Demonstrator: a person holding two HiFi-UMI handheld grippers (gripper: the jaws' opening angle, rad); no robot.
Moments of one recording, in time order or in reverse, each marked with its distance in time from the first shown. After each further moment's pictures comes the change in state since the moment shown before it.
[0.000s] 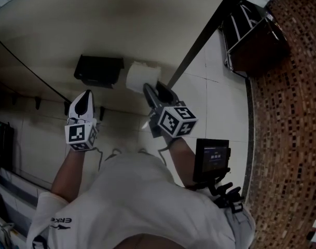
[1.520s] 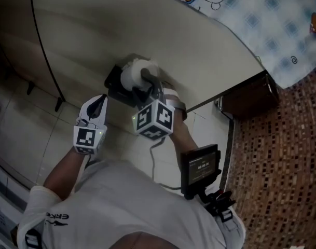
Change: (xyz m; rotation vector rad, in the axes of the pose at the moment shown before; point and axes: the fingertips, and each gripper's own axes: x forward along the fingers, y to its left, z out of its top) left arm -0.019 0.045 0.053 -0.025 -0.135 -0.013; right arm 0.111 0.174 0.031 -1.456 0.447 0.091
